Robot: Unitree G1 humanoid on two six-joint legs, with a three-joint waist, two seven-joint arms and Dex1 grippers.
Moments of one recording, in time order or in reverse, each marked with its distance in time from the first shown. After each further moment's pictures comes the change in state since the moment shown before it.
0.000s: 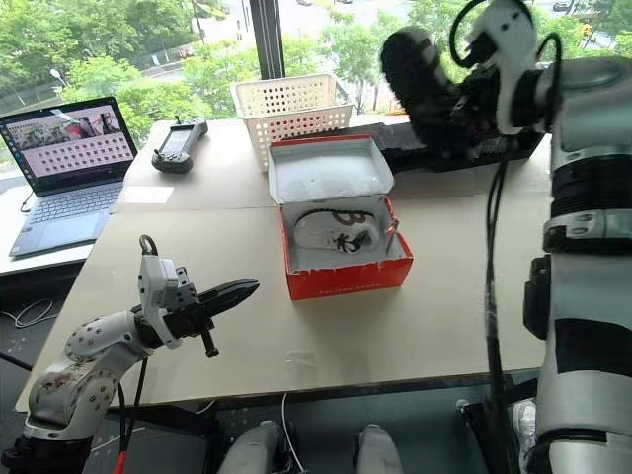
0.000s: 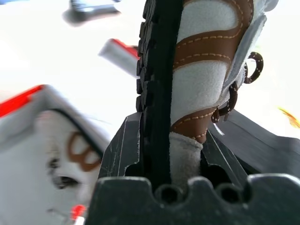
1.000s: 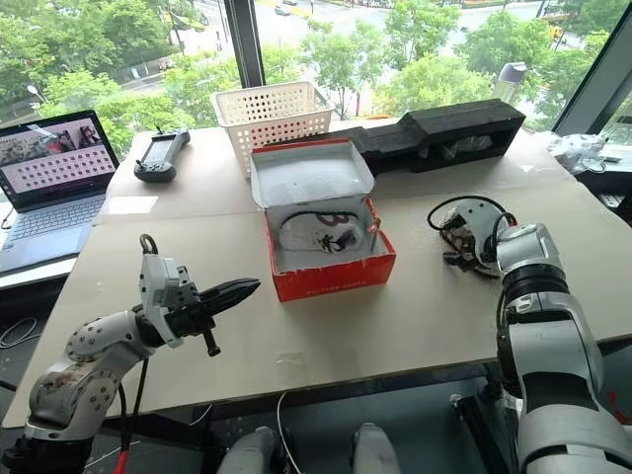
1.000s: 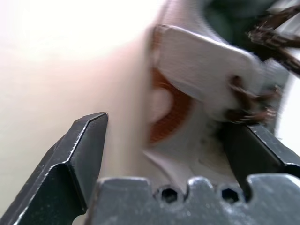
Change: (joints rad) left arm -0.002 0.000 -0.005 -0.011 -0.002 0.008 0.022; right arm 0.395 0.132 0.019 0.115 -0.082 0.130 -0.227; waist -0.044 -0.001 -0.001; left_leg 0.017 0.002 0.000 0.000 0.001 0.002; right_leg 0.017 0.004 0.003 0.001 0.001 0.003
